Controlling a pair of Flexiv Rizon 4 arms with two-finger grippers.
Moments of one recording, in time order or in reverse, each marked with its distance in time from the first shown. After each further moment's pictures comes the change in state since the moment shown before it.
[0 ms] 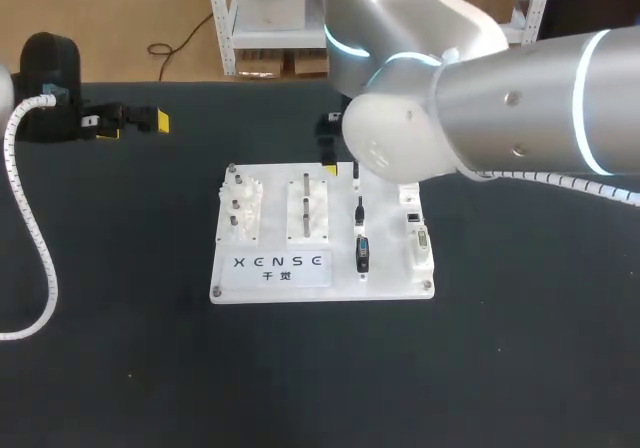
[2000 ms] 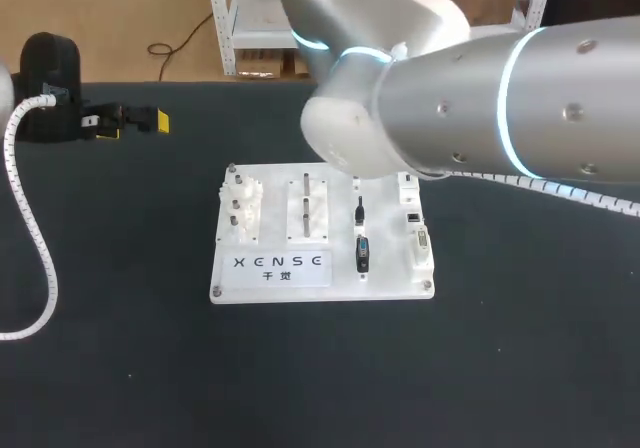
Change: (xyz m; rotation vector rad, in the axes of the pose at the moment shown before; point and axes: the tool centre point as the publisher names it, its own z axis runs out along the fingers) left arm 0.000 0.000 0.000 0.000 0.000 0.000; right arm -0.018 -0.007 -0.020 0.172 -0.064 0.015
